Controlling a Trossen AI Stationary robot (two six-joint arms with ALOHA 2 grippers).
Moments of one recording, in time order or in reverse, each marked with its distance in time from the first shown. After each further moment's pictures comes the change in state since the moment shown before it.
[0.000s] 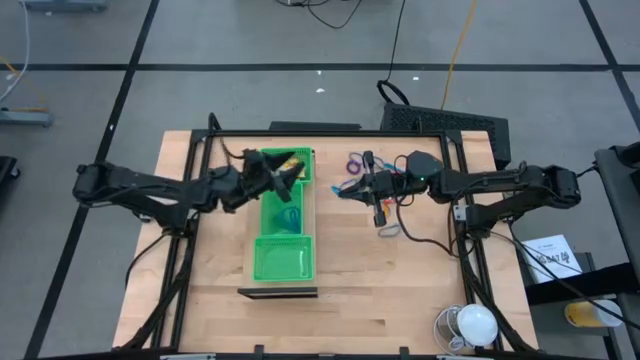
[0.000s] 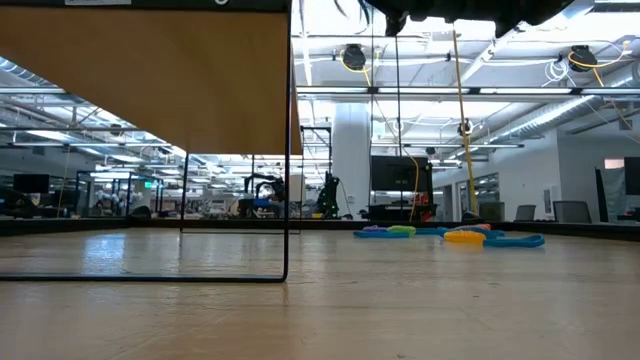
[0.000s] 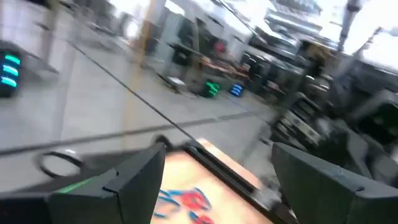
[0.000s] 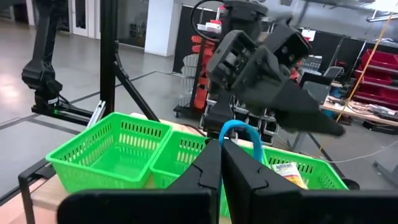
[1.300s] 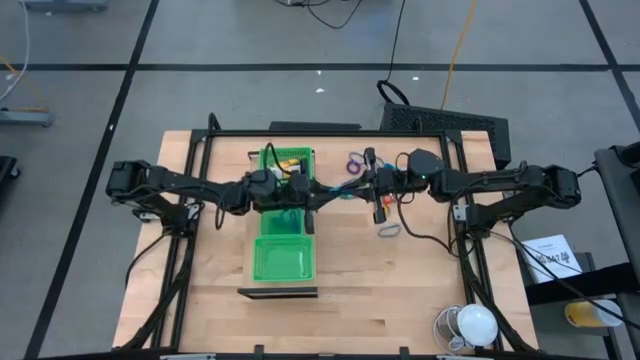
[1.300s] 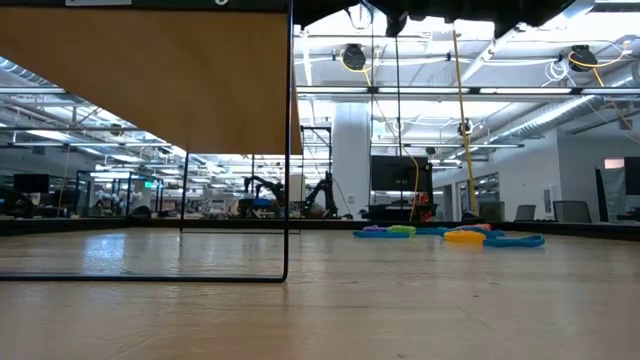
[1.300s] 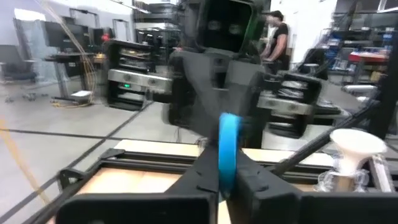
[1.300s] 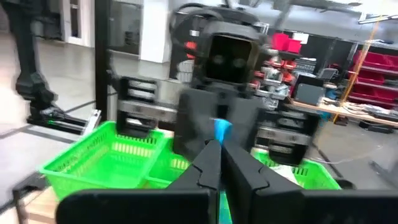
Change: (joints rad) left arm -0.002 0.311 0.211 0.090 0.452 0.404; right arm 0.001 -0.001 -0.005 0.029 0.002 0.029
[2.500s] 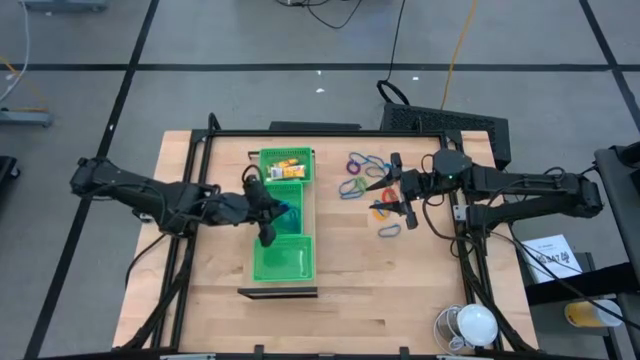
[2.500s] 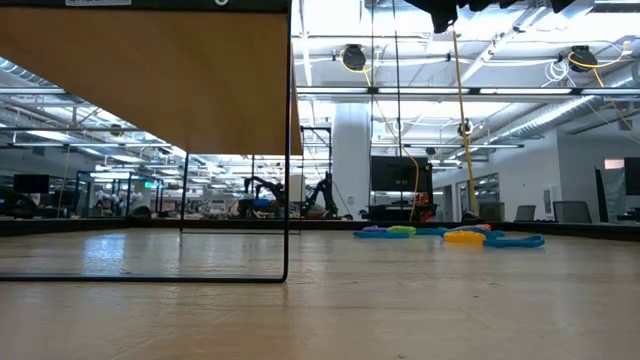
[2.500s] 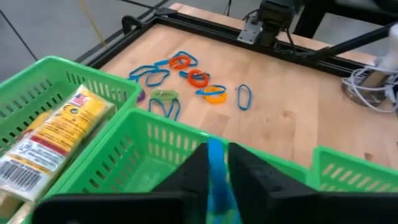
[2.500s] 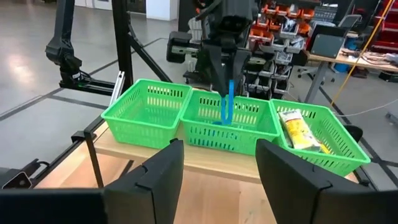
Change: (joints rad) left arm -0.231 -0.386 -0.001 -1.004 -0.358 -0.409; right arm 0.002 -0.301 0.000 -0.515 0.008 0.008
